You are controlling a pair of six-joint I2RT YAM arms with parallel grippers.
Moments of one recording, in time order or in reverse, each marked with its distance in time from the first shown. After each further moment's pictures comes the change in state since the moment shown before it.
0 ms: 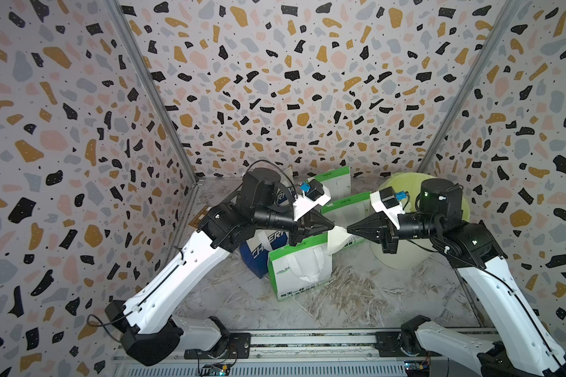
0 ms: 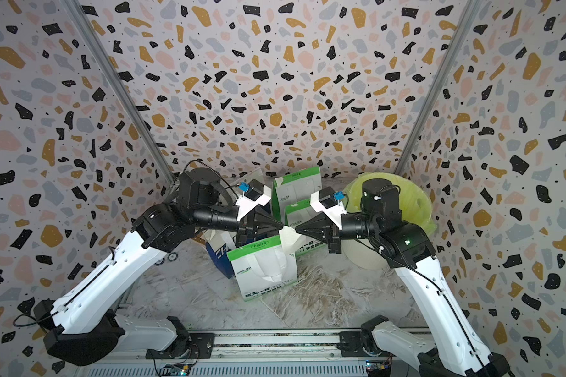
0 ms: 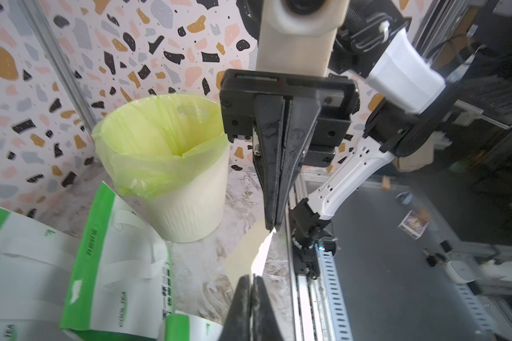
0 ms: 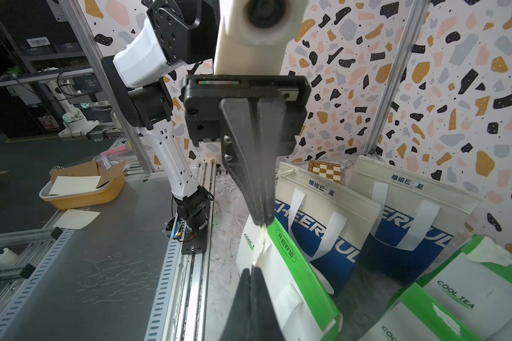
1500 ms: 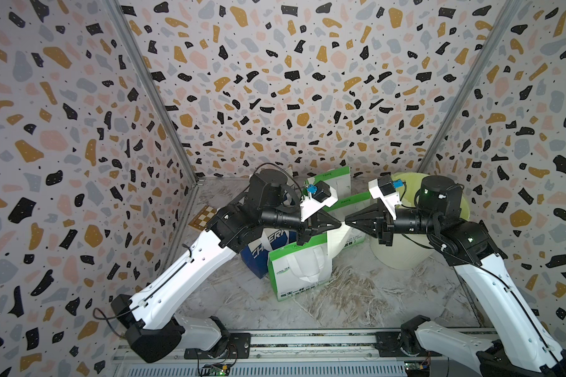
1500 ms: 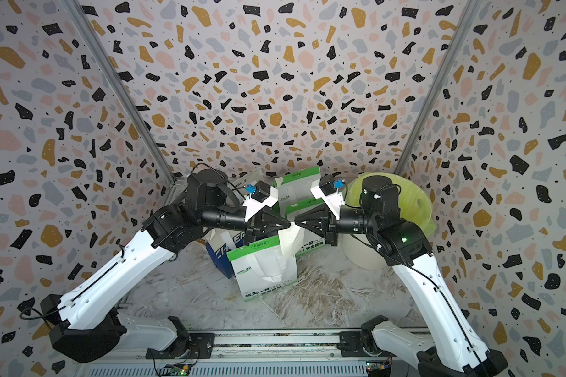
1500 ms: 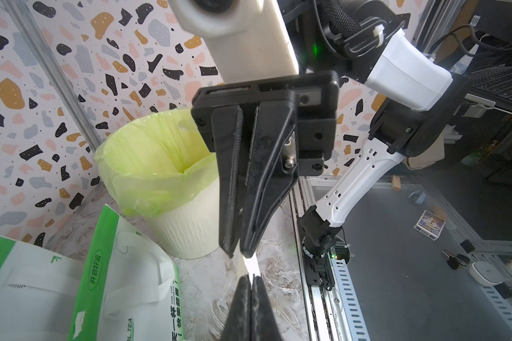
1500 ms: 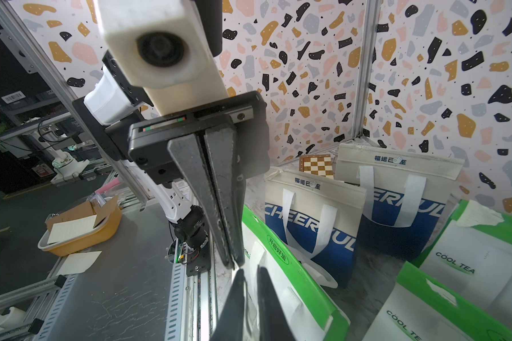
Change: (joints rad) left arm -0.040 0.021 -0.026 0.103 -0.017 0.032; right arm 0.006 0.012 -0.010 0.102 0.077 0.228
